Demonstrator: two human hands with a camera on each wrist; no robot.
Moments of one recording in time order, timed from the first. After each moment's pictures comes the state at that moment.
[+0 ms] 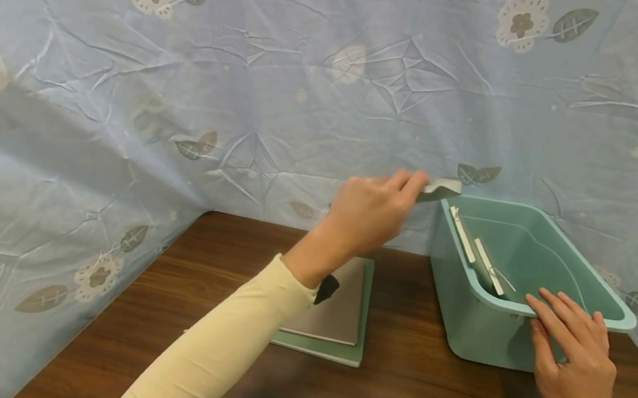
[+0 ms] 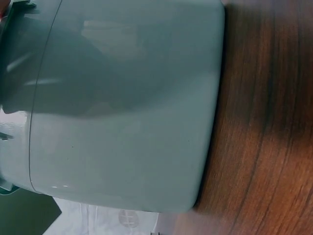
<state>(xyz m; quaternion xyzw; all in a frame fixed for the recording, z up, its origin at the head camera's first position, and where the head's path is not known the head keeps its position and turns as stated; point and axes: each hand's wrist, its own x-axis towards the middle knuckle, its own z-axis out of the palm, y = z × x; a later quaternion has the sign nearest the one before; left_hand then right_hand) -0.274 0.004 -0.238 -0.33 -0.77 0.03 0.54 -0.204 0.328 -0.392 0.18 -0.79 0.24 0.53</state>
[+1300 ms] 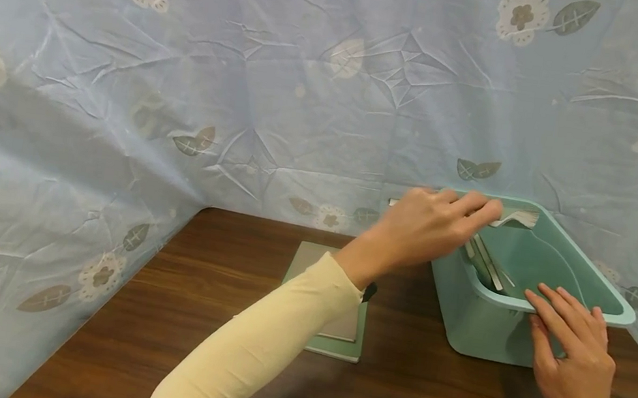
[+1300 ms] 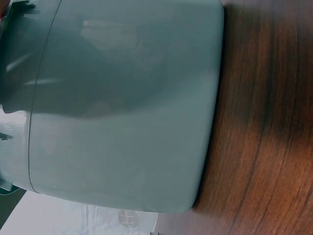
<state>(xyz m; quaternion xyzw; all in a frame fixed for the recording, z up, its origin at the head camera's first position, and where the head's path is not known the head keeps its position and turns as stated) -0.278 0.070 -0.246 -0.44 -0.70 0.08 0.56 -0.205 0.330 -0.392 0.19 -0.79 0.25 0.53</state>
